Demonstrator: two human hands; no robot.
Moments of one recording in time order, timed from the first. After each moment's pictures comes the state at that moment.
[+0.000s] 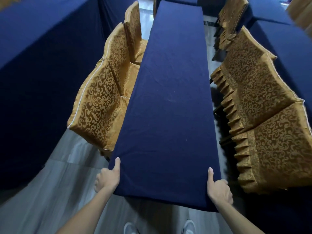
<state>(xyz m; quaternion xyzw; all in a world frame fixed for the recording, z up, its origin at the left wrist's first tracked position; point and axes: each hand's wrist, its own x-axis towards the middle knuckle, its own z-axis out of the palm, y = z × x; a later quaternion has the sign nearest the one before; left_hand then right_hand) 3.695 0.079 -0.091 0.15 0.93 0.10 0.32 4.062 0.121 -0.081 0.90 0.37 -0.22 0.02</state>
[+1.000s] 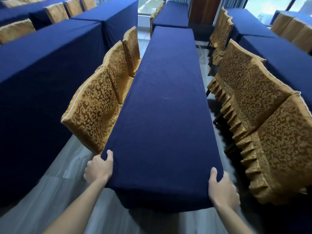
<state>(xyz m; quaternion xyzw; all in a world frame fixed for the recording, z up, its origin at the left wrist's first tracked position) 3.701 0.074 -0.122 0.28 0.93 0.20 0.16 4.082 0.084 -0.129 0.89 0.41 -0.16 -0.14</state>
